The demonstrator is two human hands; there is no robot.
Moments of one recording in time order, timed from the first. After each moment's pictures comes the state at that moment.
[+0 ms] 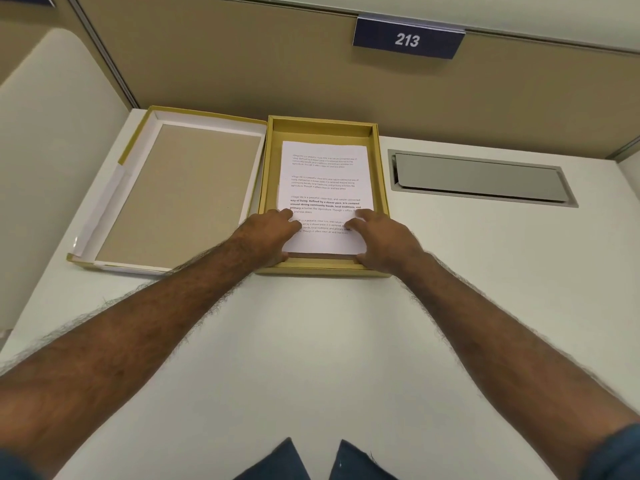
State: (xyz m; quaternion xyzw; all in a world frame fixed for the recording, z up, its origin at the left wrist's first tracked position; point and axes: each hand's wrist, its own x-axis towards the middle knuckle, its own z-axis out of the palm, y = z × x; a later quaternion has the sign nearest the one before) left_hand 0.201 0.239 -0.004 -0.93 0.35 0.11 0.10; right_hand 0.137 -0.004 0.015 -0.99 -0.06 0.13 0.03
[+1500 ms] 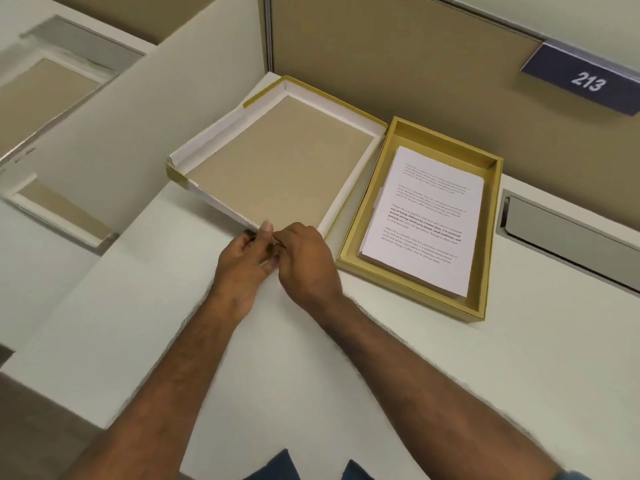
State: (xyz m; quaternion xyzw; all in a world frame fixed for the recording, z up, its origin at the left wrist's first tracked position) left_hand 0.092 0.379 -0.035 -0.51 -0.29 0.03 -0.81; right_hand 0.124 0.255 -0.041 -0.92 -0.22 0.02 0.31
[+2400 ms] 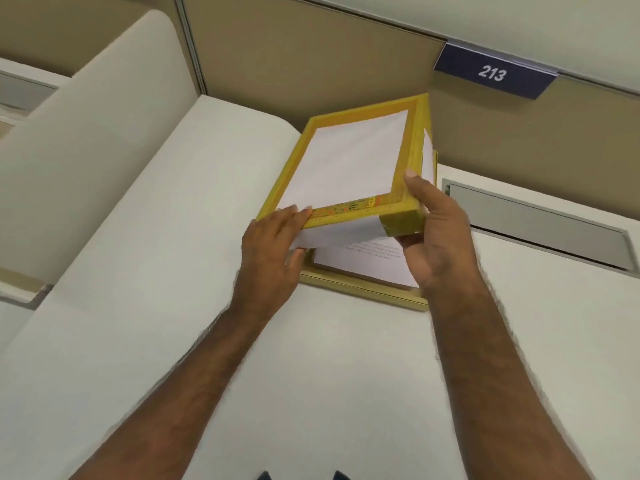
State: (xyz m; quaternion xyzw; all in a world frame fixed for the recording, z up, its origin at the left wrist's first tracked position) left_hand 0.134 0.287 -0.018 -0.92 0.10 -0.17 -0.35; right_hand 0.156 0.073 0.103 -0.52 0.28 -0.02 0.81
